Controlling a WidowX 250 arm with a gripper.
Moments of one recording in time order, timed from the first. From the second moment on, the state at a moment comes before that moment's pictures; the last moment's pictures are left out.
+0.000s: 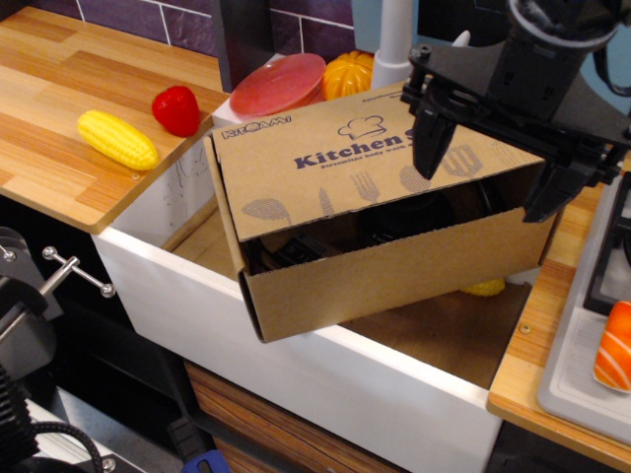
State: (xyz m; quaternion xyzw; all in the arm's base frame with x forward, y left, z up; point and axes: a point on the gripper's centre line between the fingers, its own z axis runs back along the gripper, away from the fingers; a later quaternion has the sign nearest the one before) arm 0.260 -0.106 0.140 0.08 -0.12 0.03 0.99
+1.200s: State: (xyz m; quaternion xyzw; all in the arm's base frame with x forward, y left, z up) arm 0.284 -0.065 0.109 0.18 -0.19 -0.16 0.95
